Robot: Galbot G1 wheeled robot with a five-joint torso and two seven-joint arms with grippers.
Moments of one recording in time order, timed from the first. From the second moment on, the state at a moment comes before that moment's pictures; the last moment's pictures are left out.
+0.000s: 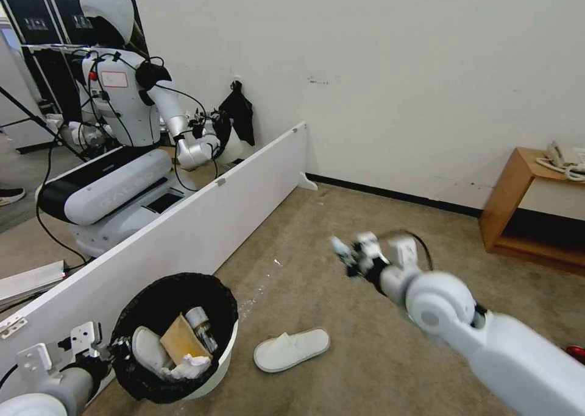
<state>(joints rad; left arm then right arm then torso) 1.59 -1.11 -0.89 -2.24 -1.15 0.74 -0.51 -0.45 0.80 -0.26 2.10 1.27 -0.57 0.45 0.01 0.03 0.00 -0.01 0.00</state>
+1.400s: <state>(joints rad) 1.57 -1.06 -0.87 -2.29 -1.17 0.74 -0.51 0.03 1.30 -0.82 1.92 1.73 -0.74 0.77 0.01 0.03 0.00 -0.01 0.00</state>
